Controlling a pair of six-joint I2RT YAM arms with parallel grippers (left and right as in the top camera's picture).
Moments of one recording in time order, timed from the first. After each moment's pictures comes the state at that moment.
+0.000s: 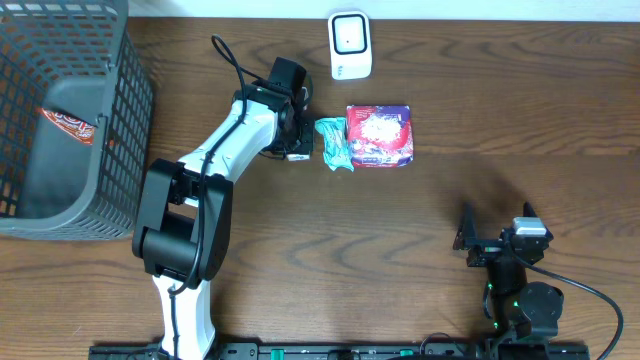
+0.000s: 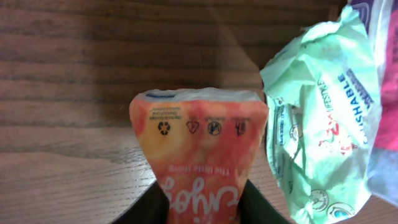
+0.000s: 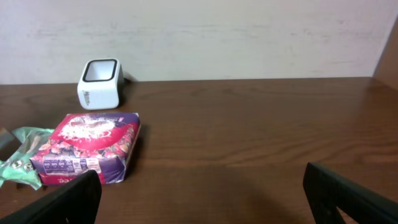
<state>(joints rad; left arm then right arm) -0.34 2.07 1.53 -0.75 0.16 -0.30 -0.01 0.01 0.01 -0.07 -0.01 0.02</state>
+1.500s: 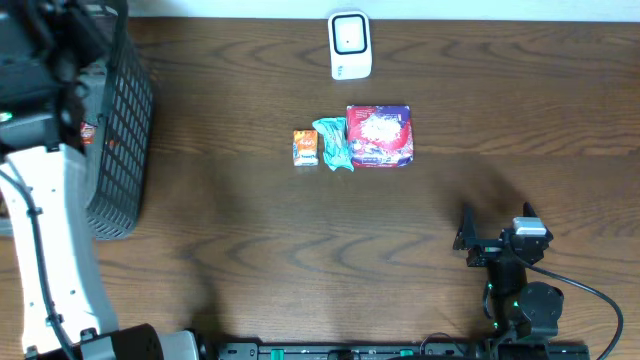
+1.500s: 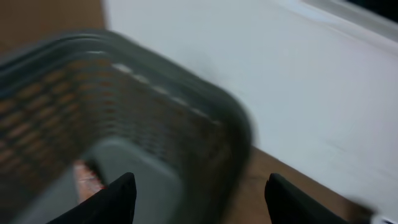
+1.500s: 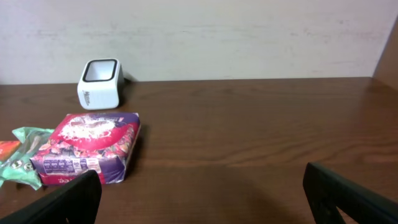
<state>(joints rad) 0.29 1.52 1.67 -0.59 -0.05 -0.30 -0.01 0.01 0.01 -0.07 -0.01 0.02</state>
